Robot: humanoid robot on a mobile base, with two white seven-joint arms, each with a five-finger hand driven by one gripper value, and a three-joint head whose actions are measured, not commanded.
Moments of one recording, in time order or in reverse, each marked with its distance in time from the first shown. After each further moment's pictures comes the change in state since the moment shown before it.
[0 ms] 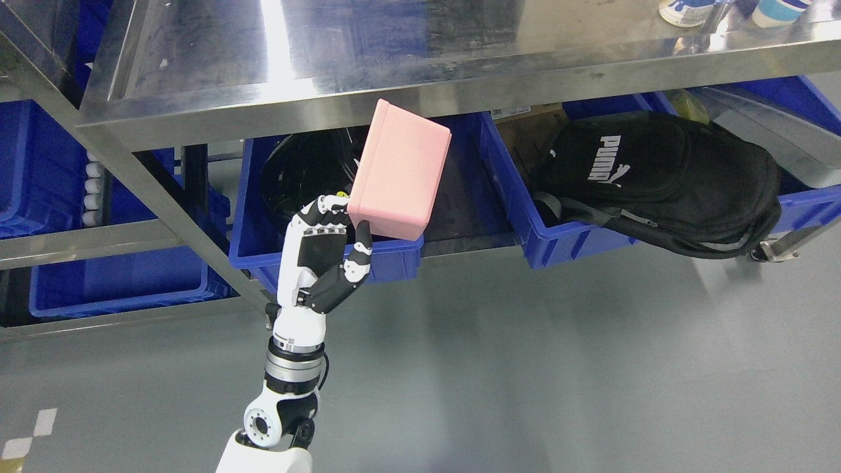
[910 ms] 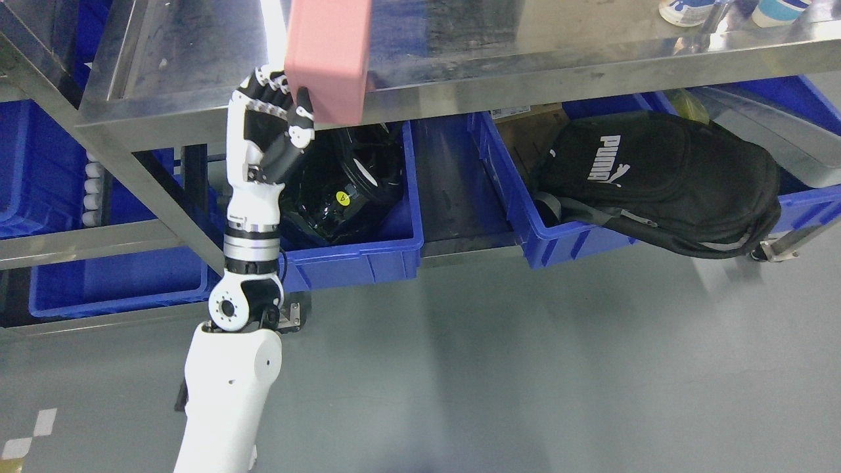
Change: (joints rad) left arm -0.324 0.008 0.089 0.228 -0.016 0.092 0.055; right arm 0.000 0.000 0.000 0.000 0.000 0.000 -0.001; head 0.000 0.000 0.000
